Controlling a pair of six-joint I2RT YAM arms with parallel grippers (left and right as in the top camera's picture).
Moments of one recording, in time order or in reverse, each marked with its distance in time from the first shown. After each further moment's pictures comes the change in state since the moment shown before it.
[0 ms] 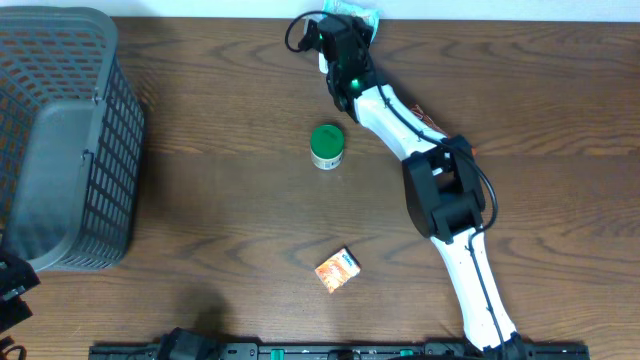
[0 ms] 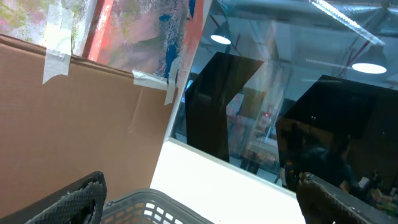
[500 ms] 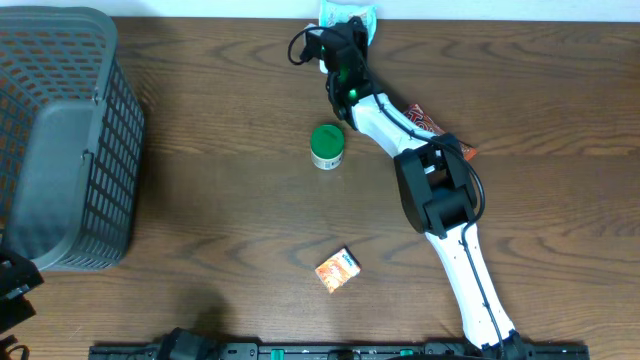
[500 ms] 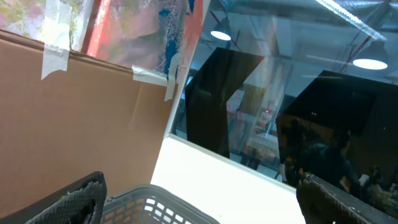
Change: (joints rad) left arm 0.000 0.000 0.000 -0.023 0.000 -0.012; right arm -0.007 0.071 0.000 0.206 0.027 -0.286
